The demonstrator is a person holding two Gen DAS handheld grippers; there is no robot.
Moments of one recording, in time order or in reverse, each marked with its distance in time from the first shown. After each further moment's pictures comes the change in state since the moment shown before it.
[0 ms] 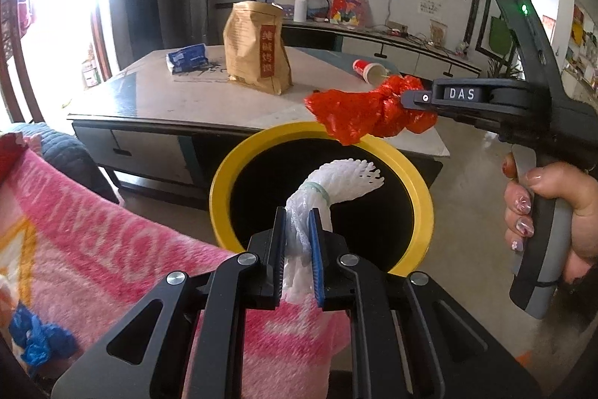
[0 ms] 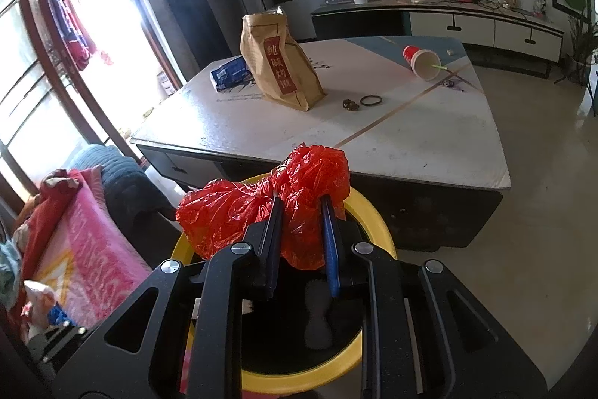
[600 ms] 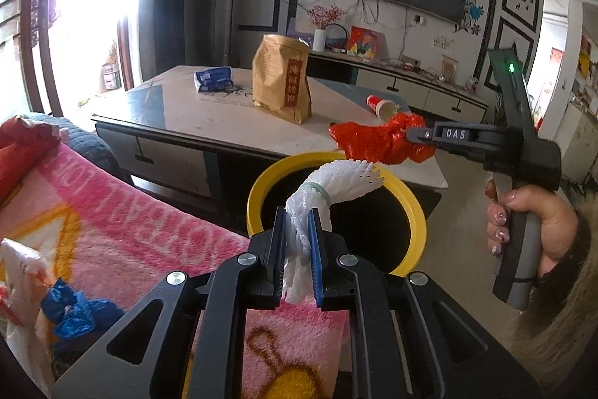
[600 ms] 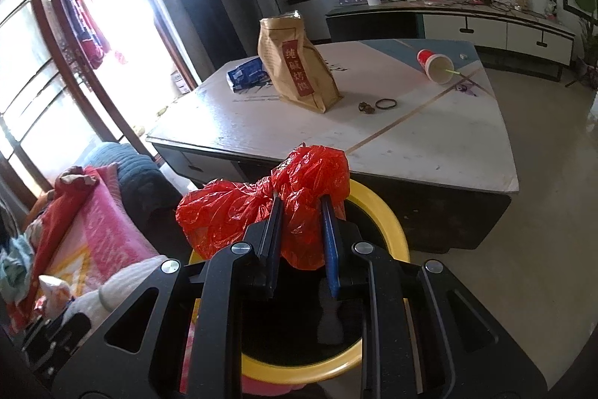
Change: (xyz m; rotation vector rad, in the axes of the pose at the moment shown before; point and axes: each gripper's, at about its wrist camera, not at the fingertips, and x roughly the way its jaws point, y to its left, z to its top) left arm -0.063 0.023 -0.009 -0.077 -0.105 0.034; right arm -0.014 0.008 0.003 -0.020 -0.001 0.046
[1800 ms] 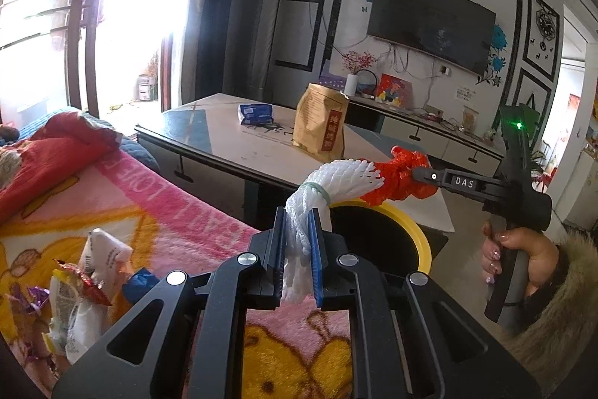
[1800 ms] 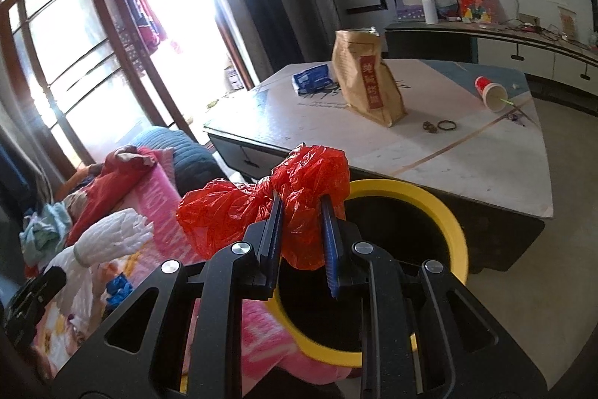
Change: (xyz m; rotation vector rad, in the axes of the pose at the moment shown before) left arm -0.105 0.050 0.001 -0.122 -0.159 0.072; right arm -0.036 0.060 -0.004 -0.119 -0.027 0.173
